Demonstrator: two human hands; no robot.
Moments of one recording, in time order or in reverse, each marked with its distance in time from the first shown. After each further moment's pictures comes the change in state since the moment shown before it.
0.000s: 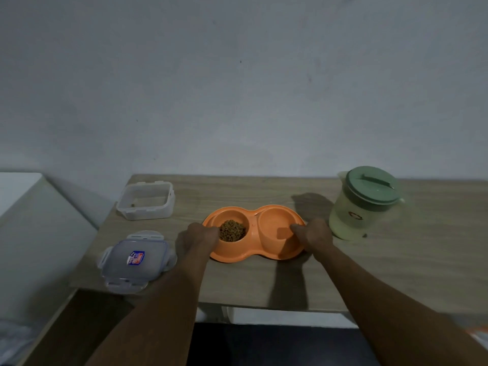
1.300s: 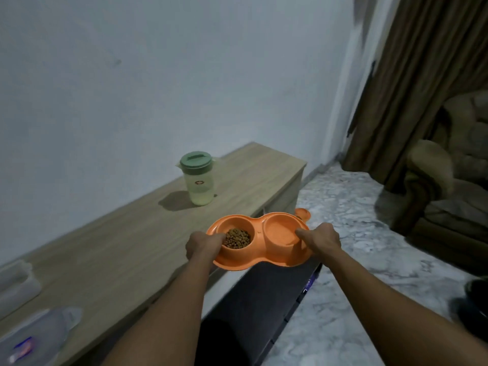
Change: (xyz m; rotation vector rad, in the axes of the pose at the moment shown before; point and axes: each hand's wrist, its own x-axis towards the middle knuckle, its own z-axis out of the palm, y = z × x) left_hand -0.212 -0.058 0.038 0.089 -0.542 0.629; right_hand -0.309 0.210 -0.094 0.434 0.676 0.525
